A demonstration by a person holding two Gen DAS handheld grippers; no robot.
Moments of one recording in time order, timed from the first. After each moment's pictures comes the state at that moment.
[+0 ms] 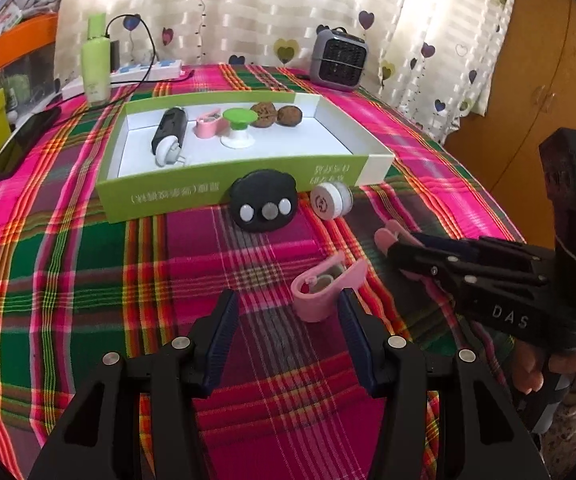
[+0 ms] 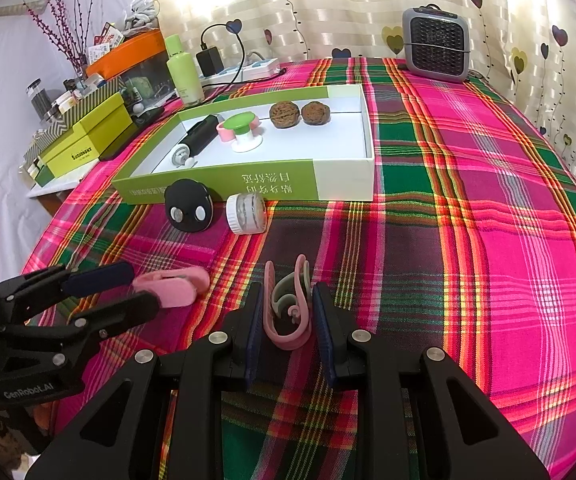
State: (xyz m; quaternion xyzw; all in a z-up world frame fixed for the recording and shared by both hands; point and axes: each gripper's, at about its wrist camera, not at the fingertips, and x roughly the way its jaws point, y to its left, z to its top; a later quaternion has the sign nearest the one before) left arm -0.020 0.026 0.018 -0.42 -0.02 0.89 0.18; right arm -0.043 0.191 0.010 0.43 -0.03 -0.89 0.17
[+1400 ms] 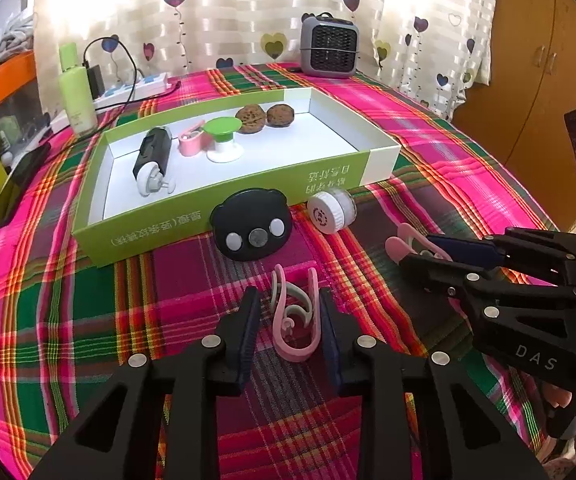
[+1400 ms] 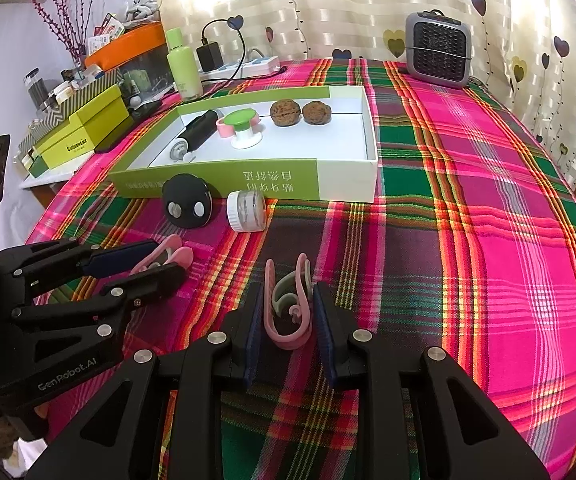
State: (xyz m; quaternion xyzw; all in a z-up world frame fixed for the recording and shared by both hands) left arm -0.040 0.050 0.018 -0.42 0.05 0.89 0.17; right arm -0.043 0.184 0.012 0.43 0.00 -0.89 0.16
